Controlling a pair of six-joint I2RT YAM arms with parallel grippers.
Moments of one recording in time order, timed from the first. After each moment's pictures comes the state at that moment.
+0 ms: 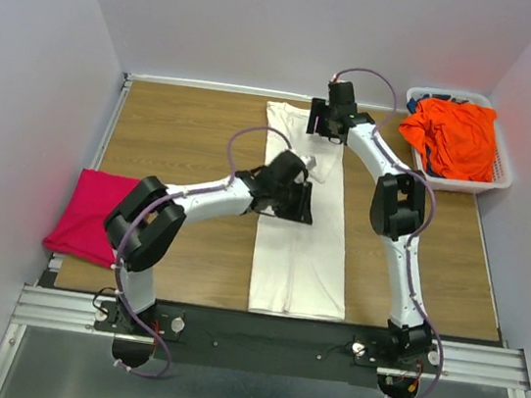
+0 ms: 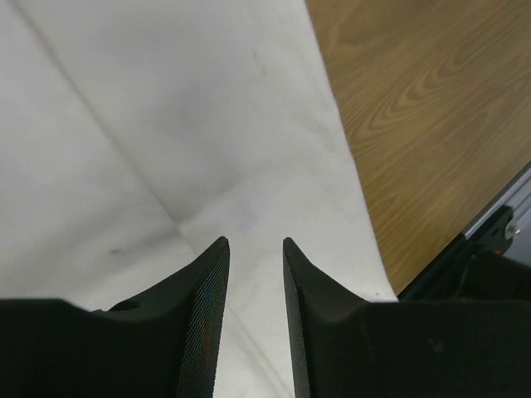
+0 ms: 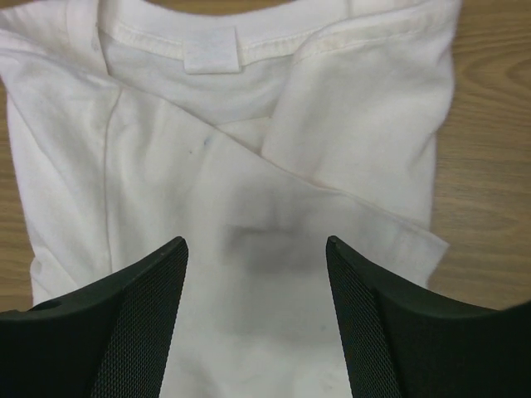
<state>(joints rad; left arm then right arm) -0.80 1.81 1.19 -0.19 0.24 -0.63 0.36 2.53 2.25 -0.46 0.07 0.26</state>
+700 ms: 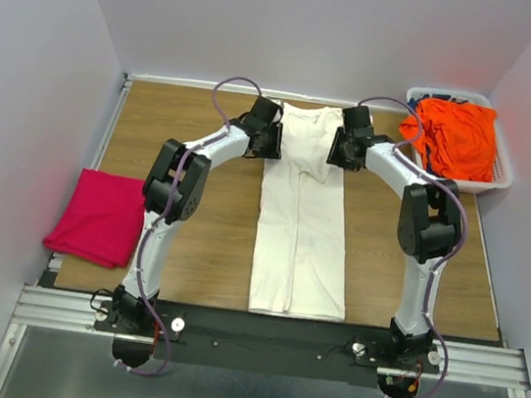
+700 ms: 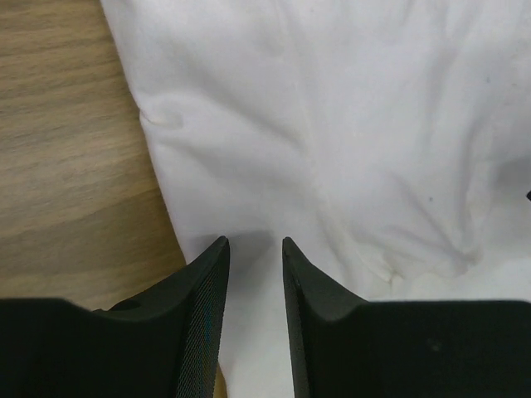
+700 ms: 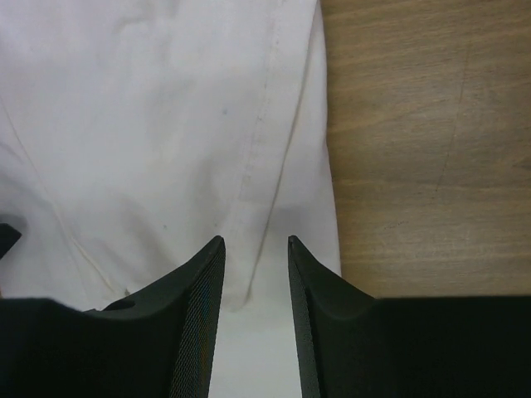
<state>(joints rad) -0.43 2.24 1.76 -0.32 0.10 -0.41 0.34 2.11 1.64 -0.42 0.12 0.43</state>
